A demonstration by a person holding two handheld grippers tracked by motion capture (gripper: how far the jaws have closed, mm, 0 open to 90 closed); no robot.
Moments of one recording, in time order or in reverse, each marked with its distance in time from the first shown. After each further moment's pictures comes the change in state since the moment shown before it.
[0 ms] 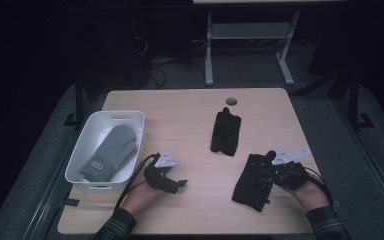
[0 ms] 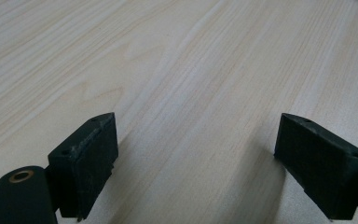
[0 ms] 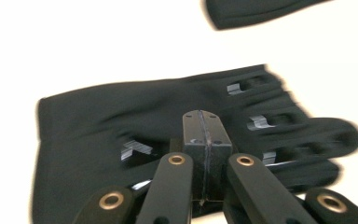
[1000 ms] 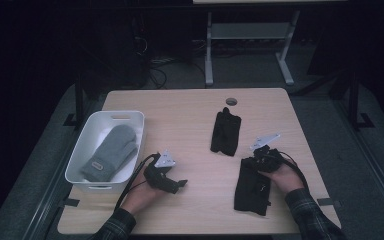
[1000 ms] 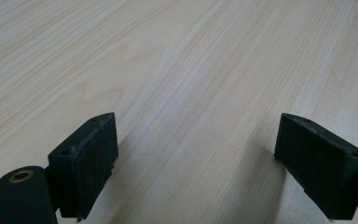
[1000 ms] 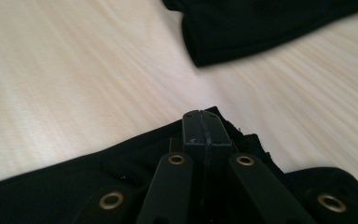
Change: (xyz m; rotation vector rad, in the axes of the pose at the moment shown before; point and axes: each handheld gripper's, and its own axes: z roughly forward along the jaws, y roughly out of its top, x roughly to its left) left arm 0.000 0.000 0.000 0.003 0.000 0.000; right arm -0.013 0.039 0.064 0.071 0.044 0.007
